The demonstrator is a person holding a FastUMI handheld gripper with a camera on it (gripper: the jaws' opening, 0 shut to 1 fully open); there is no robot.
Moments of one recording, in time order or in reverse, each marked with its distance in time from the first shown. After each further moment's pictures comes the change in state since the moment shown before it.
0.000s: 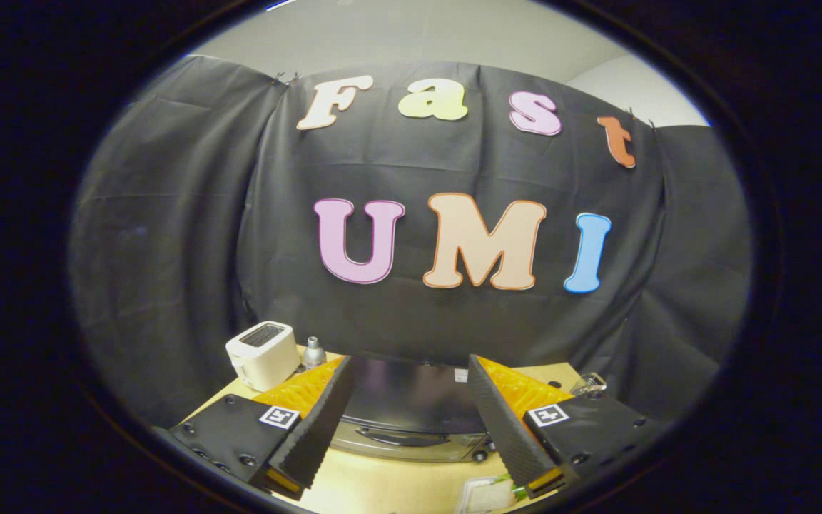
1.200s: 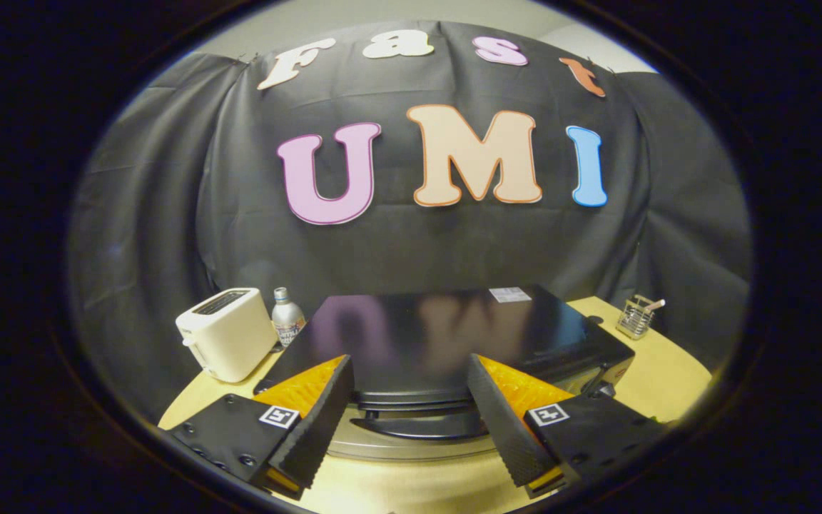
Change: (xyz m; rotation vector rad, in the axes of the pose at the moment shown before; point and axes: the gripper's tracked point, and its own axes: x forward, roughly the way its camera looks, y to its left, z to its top) arm 0.112 0.027 -0.190 0.143 0.078 -0.082
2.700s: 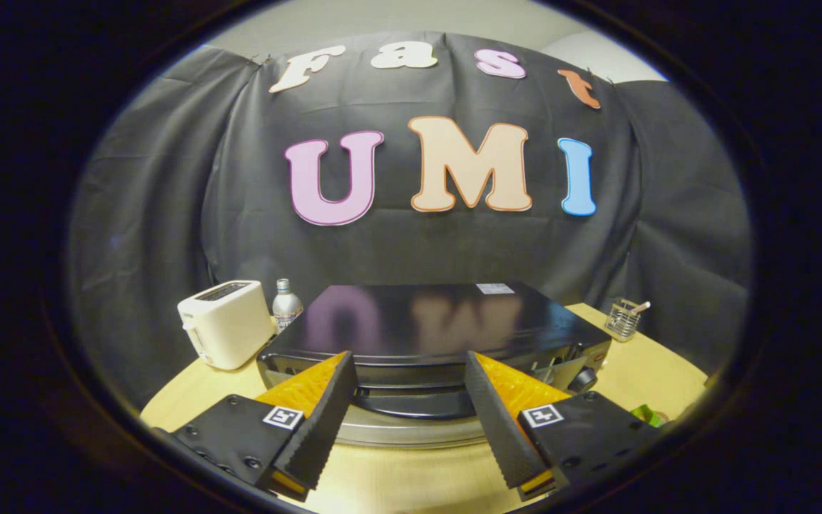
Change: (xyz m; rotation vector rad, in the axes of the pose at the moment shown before) arm -0.038 -0.008 -0.015 -0.033 -0.045 -0.011
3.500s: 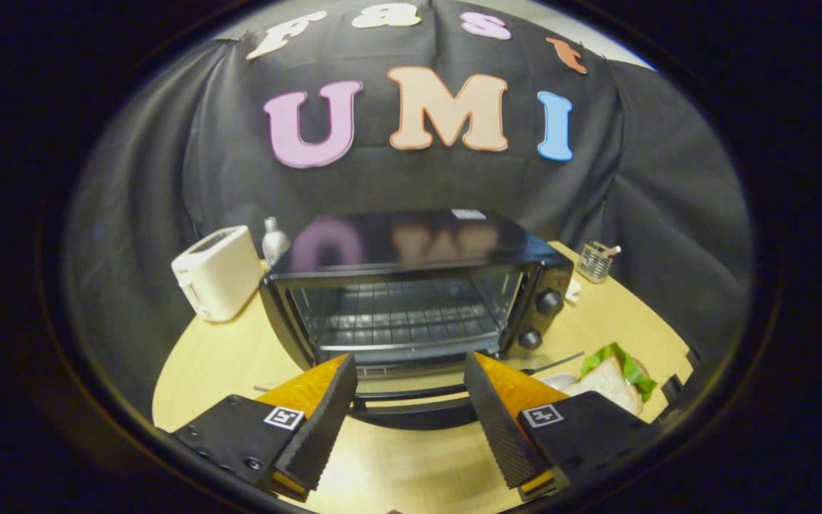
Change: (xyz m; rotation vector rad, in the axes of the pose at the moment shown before) arm -0.066 -0.015 -0.074 -0.023 0.333 -0.118
